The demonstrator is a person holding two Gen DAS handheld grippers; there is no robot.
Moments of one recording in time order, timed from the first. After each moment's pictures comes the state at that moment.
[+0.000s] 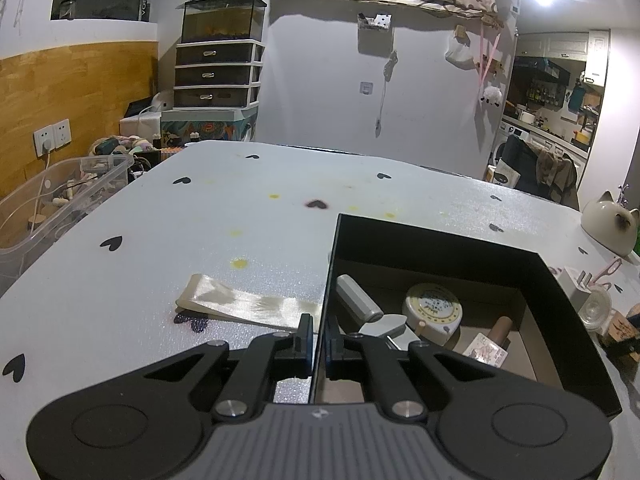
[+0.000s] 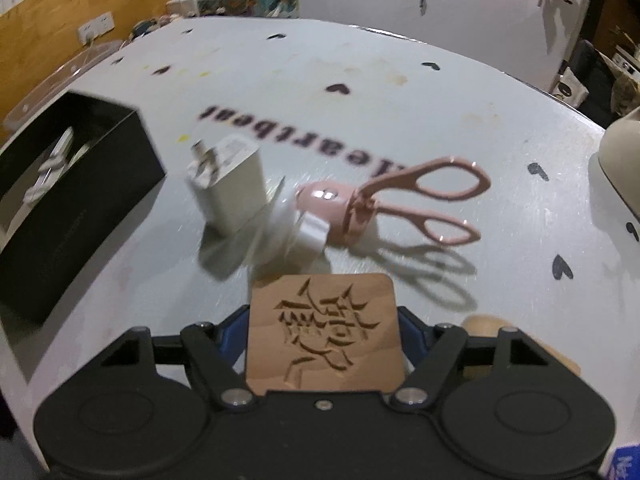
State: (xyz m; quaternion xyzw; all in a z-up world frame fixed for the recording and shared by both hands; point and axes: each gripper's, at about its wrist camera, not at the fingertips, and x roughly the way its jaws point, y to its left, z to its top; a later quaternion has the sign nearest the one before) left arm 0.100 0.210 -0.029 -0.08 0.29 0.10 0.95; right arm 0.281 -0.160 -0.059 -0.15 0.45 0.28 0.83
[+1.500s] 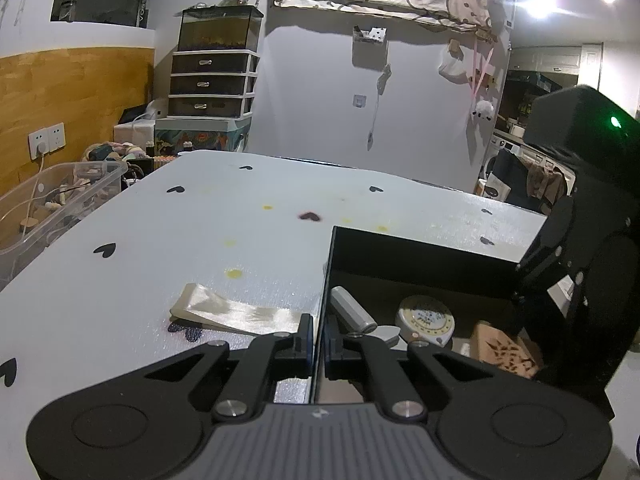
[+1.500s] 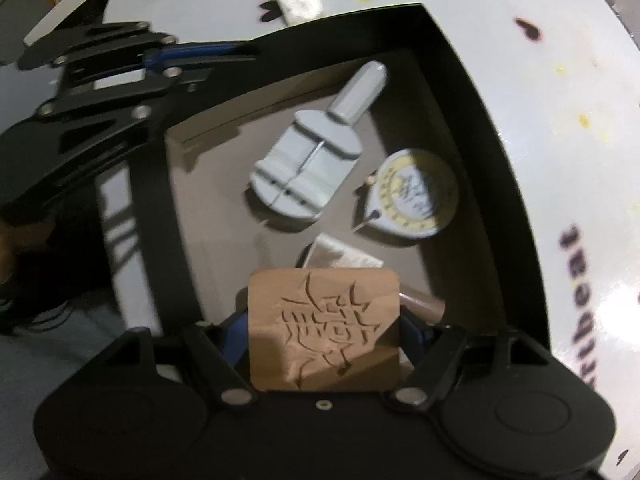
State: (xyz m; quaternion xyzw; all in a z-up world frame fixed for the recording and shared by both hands) left arm 0.097 0.213 -0.031 -0.09 0.27 0.09 0.95; right arm 0.260 0.122 -0.036 -0.41 0.55 0.48 0.55
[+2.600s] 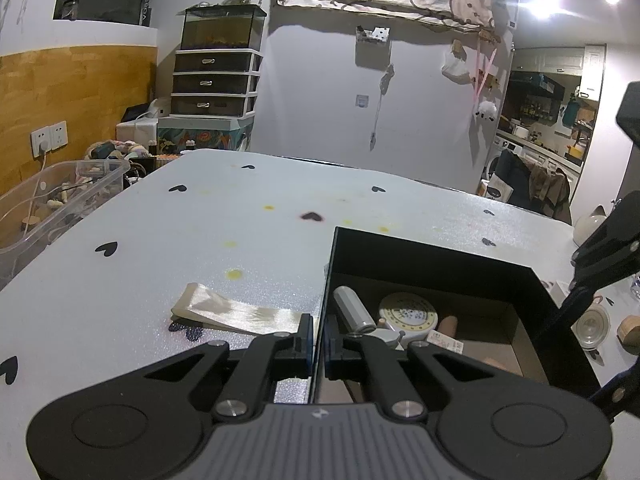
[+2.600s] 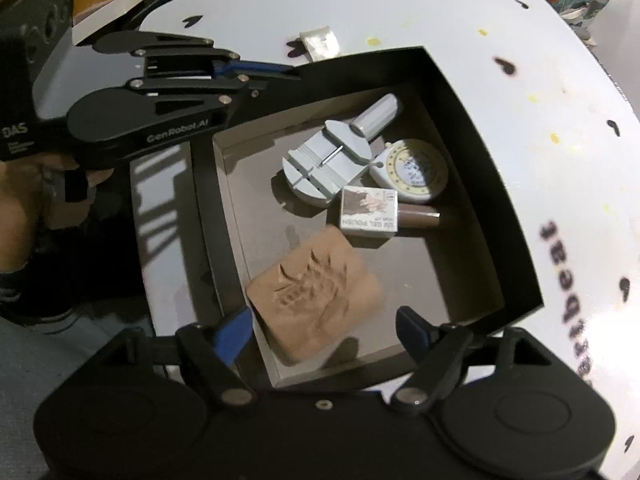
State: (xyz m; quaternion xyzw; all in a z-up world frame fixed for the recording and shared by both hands) left arm 0.097 0.214 -0.032 -0.09 0.27 0.09 0.95; right arm 0.226 0.073 0.003 -0.38 0.49 0.51 0.60
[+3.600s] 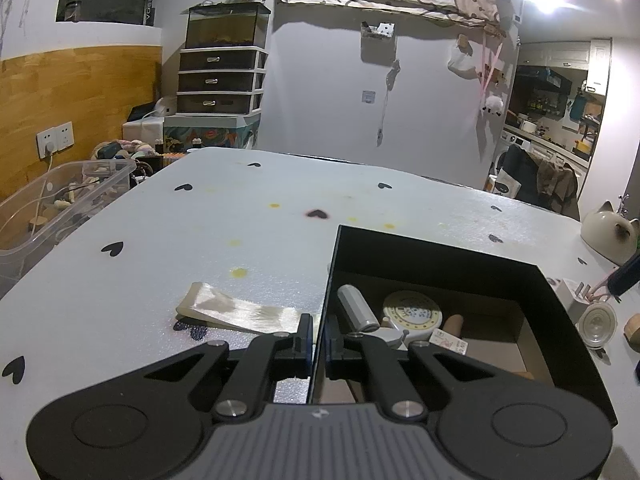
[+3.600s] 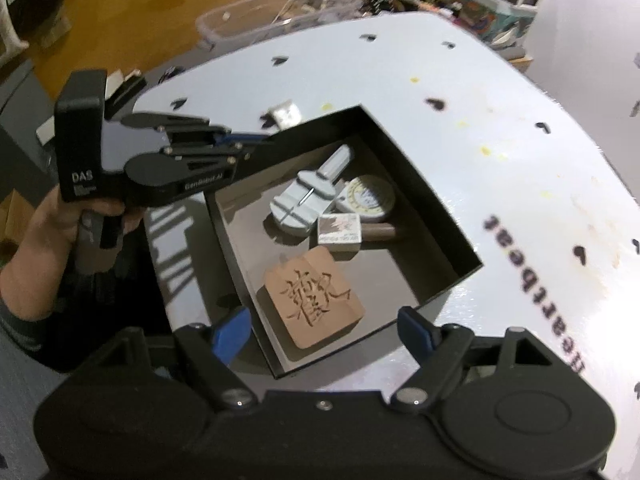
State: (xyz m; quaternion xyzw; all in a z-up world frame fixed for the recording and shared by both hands) left arm 0.097 0.211 -0.028 -0.08 0.28 0.10 0.95; right arm 0.215 0.017 0.050 -0.29 0.44 0.49 0.69
